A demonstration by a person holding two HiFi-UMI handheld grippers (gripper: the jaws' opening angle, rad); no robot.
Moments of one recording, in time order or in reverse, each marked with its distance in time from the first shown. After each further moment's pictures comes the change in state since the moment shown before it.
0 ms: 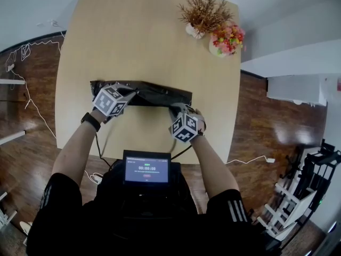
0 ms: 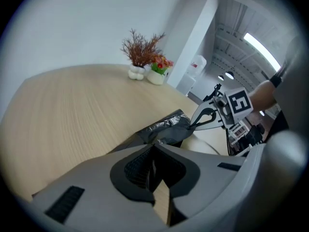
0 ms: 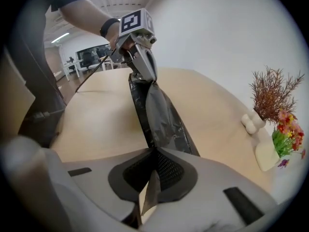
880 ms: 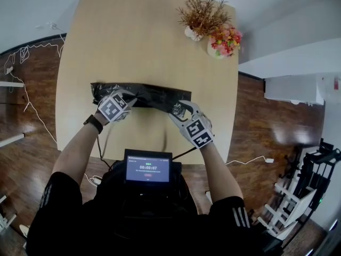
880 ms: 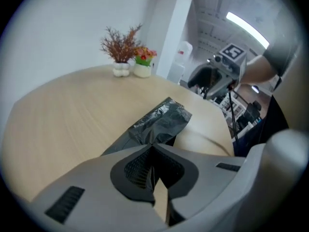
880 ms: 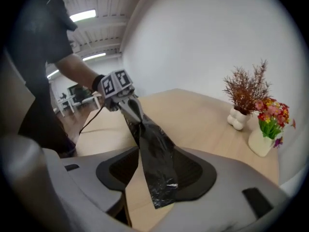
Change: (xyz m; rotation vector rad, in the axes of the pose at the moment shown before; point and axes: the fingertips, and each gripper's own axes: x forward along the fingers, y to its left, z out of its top) left arm 0.010 -0.017 -0.018 0.197 0.070 -0.014; right arm -0.076 -0.021 0.048 0.240 -0.275 0.018
